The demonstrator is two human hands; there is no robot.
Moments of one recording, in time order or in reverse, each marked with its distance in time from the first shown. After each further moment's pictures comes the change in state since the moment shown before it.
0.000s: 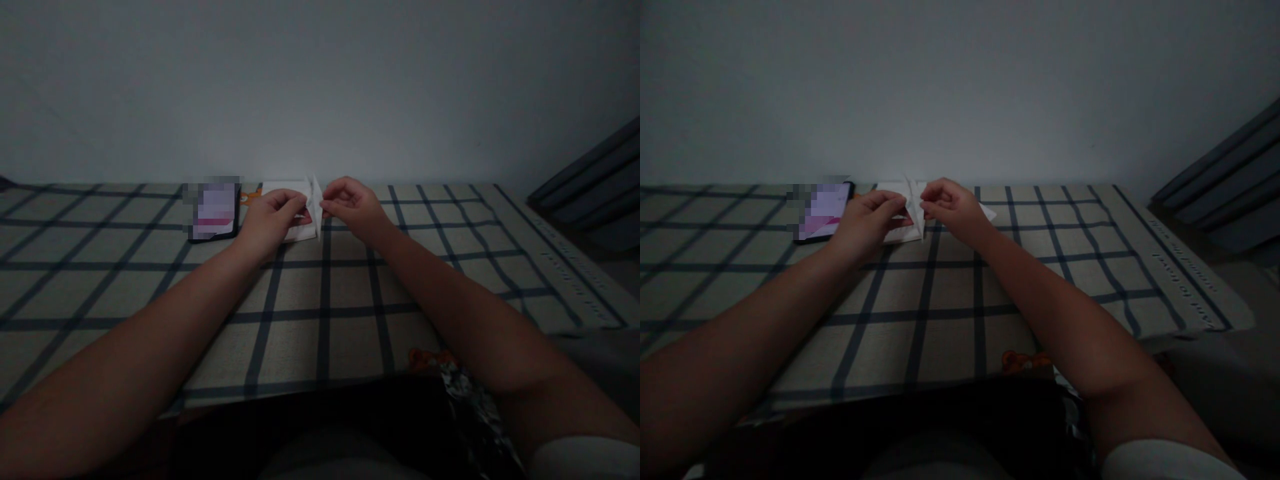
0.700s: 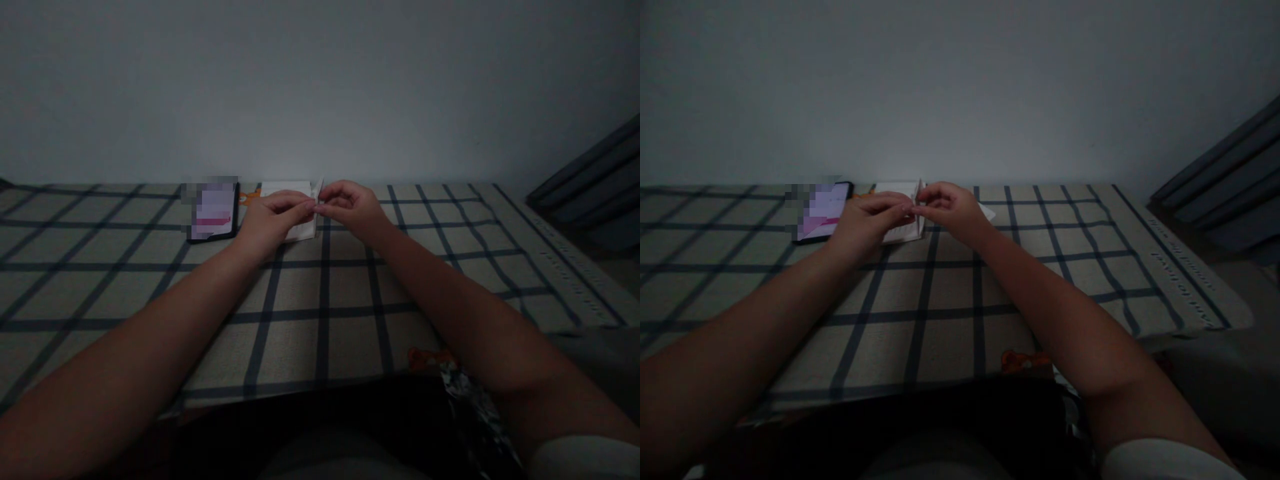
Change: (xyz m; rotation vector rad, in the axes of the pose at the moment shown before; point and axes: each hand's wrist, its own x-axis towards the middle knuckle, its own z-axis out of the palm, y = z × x) left_hand -0.005 0.003 -0.005 0.130 -0.061 0.134; right_hand -0.001 -0.011 0.004 0.077 0.029 0.039
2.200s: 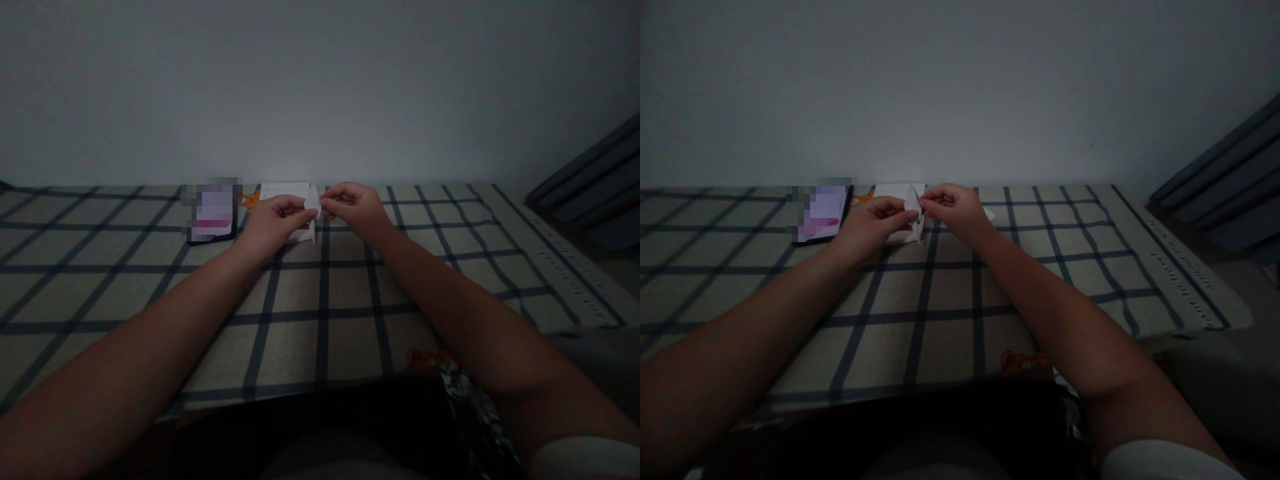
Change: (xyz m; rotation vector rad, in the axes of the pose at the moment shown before) left_hand 0.002 -0.008 0.002 -0.054 -0.052 -0.147; right_hand 0.001 0.002 -0.003 -0.133 0.098 0.011
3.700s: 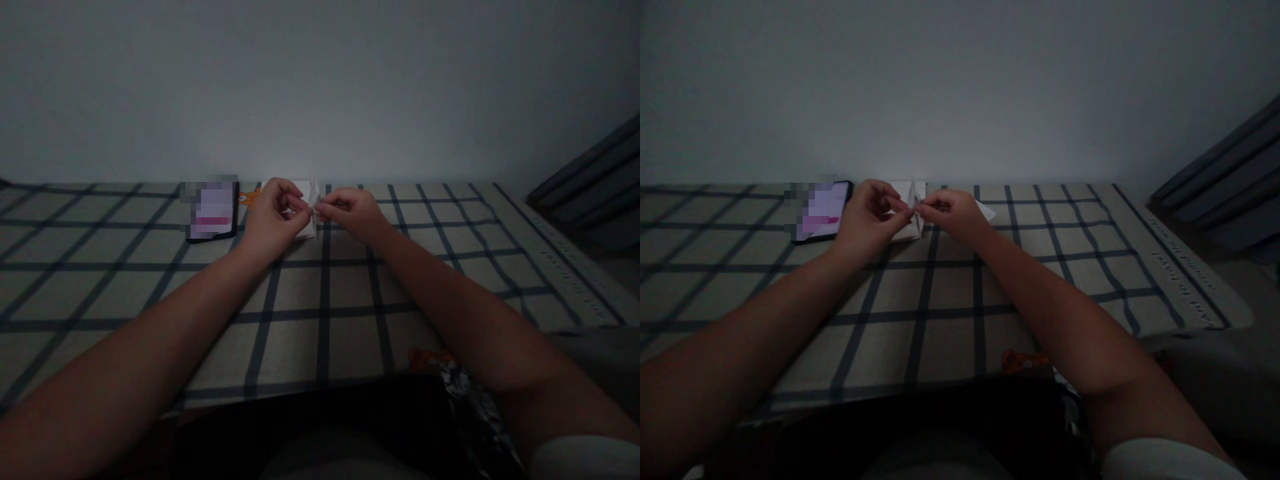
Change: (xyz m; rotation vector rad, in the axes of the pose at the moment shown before) left_hand 0.000 0.003 0.003 0.190 0.093 0.315; right_hand -0.005 -0.002 0.001 -0.107 -0.098 -0.004
